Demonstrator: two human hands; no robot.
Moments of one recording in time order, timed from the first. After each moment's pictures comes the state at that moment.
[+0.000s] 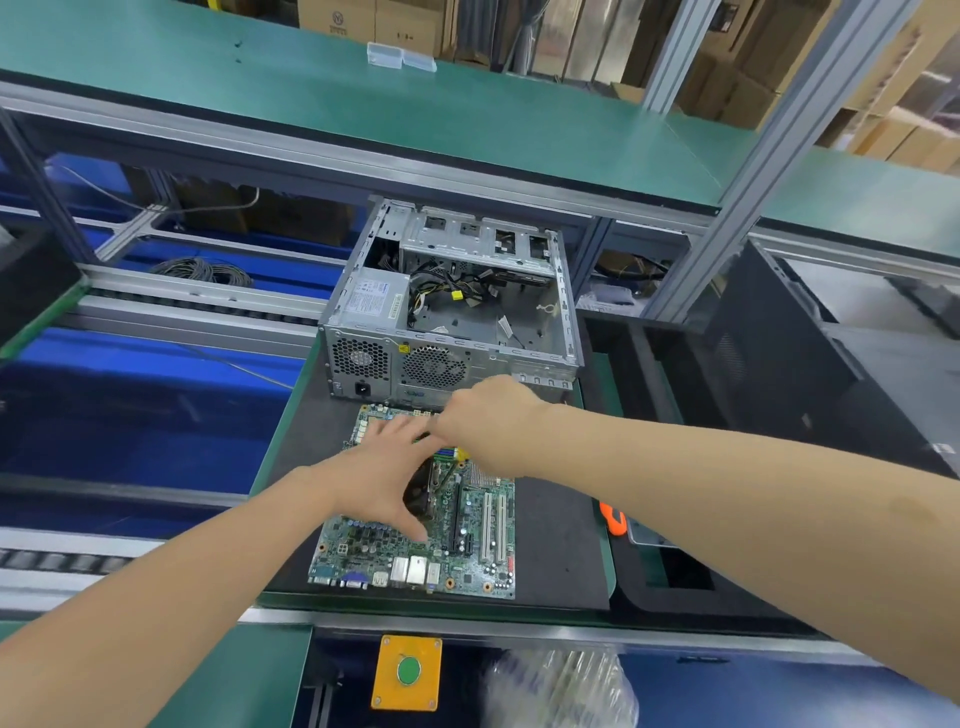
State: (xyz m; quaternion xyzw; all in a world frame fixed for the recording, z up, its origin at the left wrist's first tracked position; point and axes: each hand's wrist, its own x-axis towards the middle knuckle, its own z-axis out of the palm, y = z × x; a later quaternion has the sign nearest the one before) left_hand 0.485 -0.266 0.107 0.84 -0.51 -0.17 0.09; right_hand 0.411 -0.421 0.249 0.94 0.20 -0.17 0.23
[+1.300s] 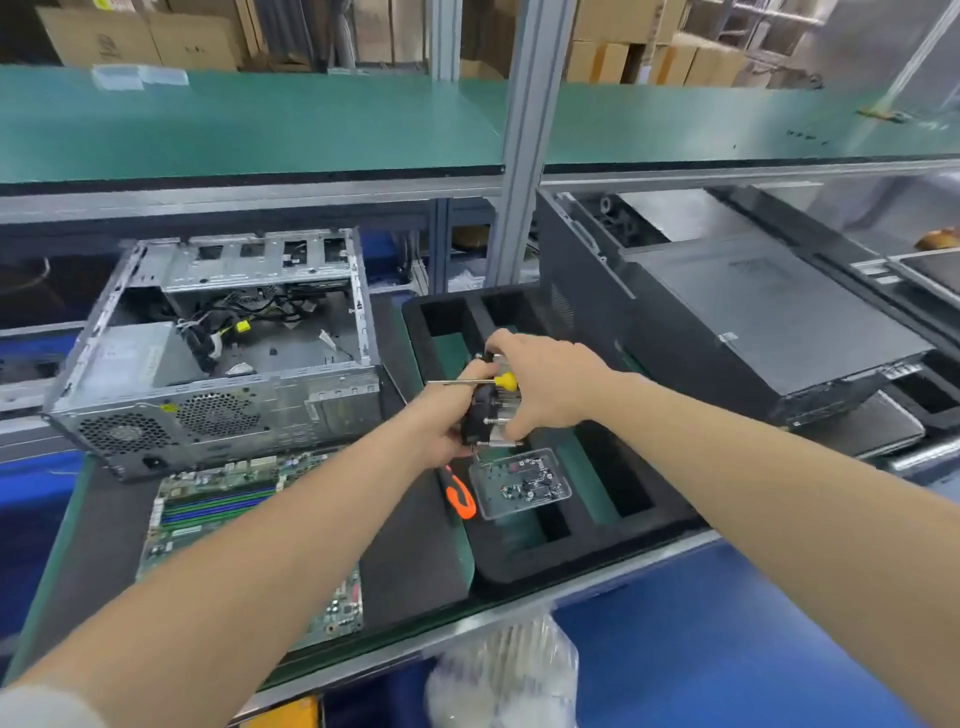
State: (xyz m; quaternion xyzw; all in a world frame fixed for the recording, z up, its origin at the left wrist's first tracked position) left_hand 0.382 -0.566 0.186 0.60 -0.05 -0.53 0.59; right_hand 0.287 -0.684 0.251 0.99 -0.15 -0.08 -0.03
